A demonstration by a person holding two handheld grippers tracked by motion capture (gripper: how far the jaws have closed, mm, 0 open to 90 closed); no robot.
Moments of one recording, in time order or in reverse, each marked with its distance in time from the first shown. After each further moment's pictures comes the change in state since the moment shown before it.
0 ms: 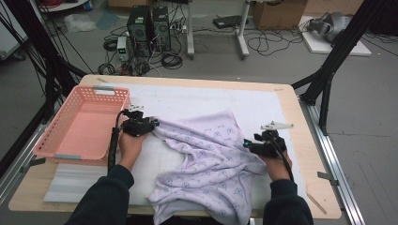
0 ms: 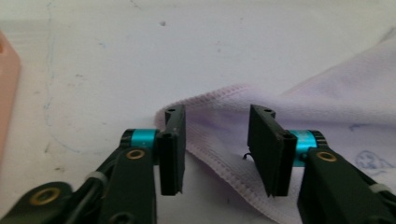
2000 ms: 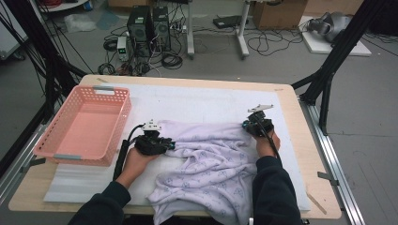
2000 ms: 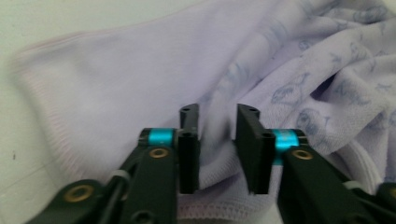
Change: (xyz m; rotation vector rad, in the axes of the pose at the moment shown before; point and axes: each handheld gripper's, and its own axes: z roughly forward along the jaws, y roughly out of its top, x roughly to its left) left arm -0.054 -0.031 -0.016 0.098 -0.355 0.183; right arm -0.027 0.032 0.057 0.057 -0.268 -0.086
